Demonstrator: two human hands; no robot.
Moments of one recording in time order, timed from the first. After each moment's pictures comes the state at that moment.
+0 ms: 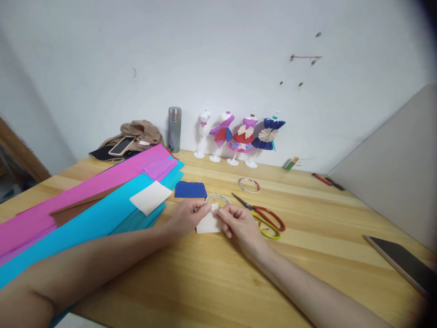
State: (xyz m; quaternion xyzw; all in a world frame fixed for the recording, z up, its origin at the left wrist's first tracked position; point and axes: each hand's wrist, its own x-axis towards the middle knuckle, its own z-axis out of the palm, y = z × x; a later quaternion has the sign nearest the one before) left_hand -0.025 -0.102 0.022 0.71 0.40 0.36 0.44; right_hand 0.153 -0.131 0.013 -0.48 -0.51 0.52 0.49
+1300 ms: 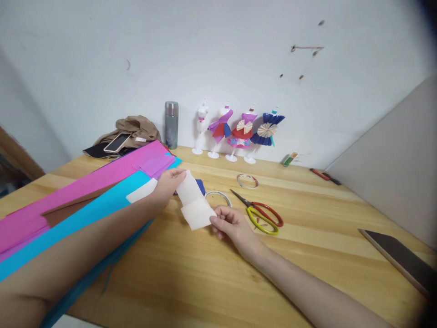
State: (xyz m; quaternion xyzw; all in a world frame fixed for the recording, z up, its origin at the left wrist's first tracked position) left_hand -0.051 -0.037 0.032 0.48 0.47 0.53 0.52; right_hand 0.148 -0.141 0.016 -0.45 -0.53 0.57 0.44
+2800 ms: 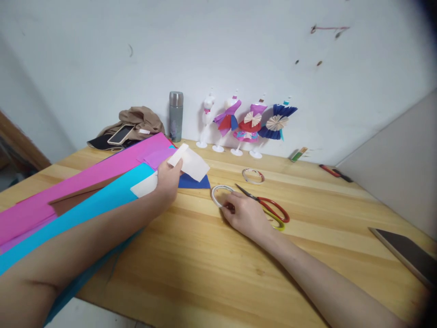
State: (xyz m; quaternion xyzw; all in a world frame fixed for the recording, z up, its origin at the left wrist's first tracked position) left_hand -0.036 -0.038 0.034 0.34 0.43 0.68 0.48; right_hand 0.177 -0.117 0.017 -0.57 -0.81 0.03 0.16
